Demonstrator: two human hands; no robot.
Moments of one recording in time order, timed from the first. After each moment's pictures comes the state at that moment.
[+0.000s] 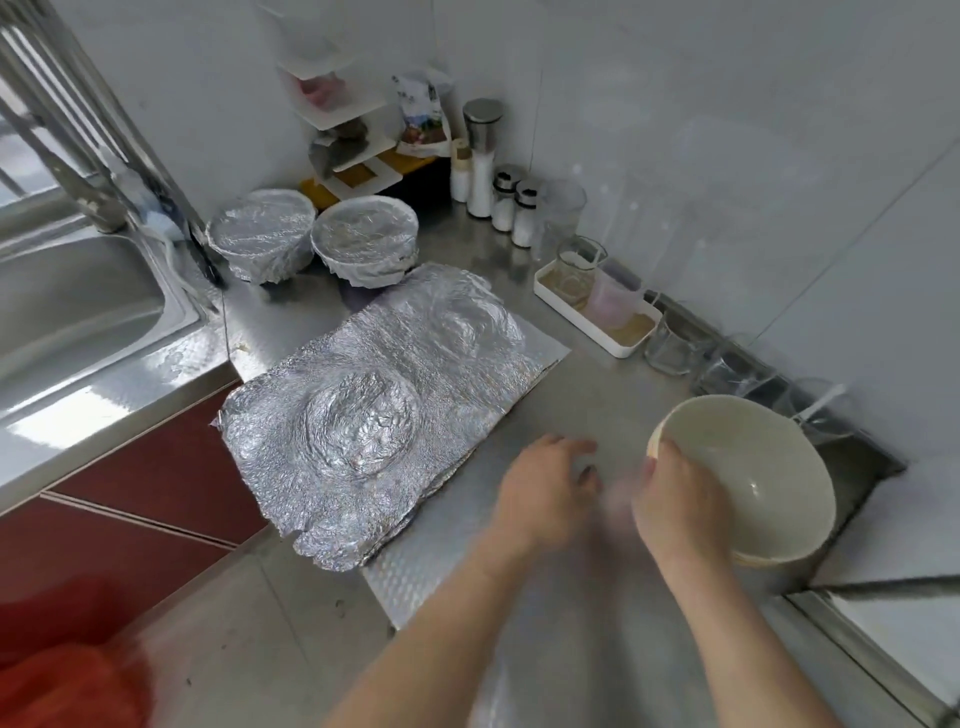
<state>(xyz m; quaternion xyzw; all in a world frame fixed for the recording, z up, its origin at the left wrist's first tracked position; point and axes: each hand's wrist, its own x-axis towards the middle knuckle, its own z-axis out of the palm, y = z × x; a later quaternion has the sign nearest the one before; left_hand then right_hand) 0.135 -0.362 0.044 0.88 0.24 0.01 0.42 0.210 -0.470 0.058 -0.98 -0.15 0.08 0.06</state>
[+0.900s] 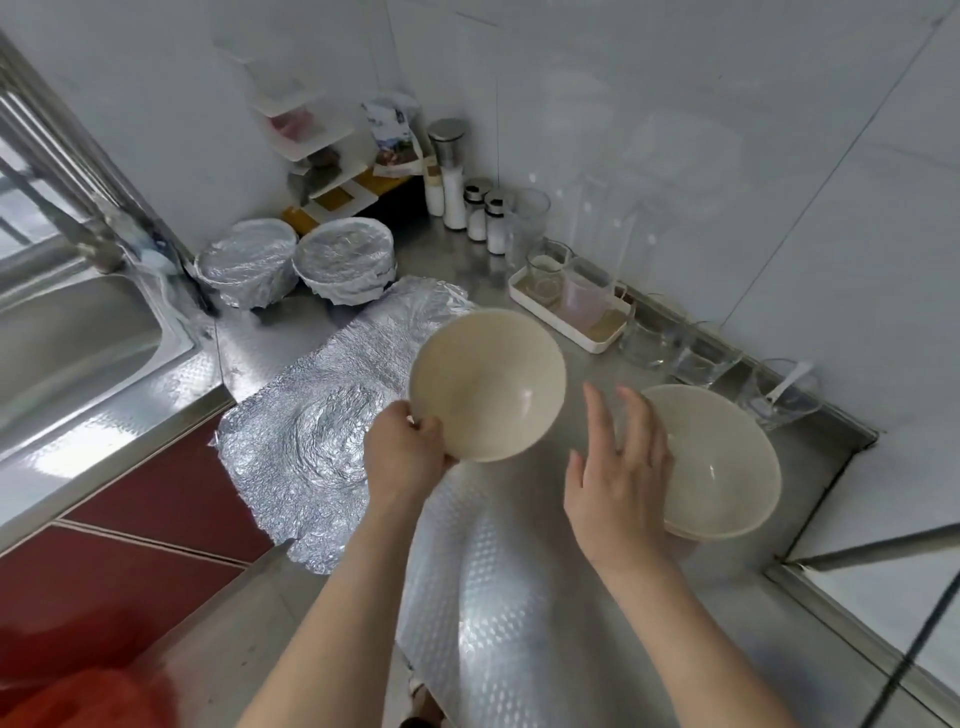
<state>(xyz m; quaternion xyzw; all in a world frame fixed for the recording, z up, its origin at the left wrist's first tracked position) 0.108 -0.302 0.067 0.70 0.53 0.16 0.46 0.189 -0.473 0.047 -0.92 -0.28 -0.15 0.24</state>
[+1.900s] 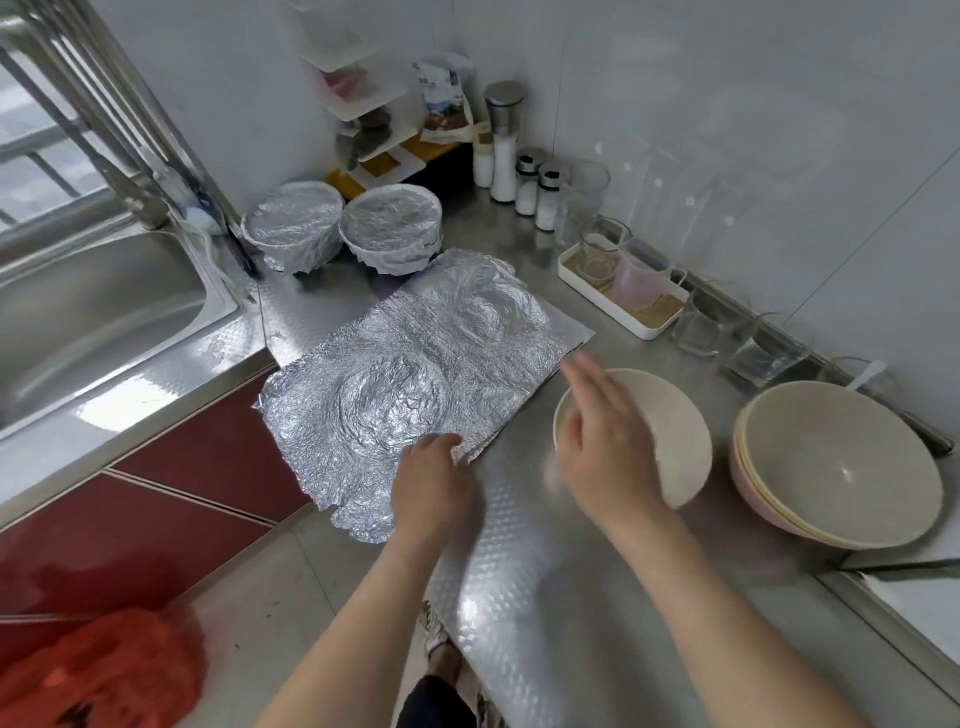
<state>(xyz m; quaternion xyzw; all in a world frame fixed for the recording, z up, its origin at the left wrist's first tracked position) 0.054 -0.294 0.006 0.84 0.46 0.01 0.28 0.180 -0.419 0.060 -0.85 -0.39 -0.03 0.35</state>
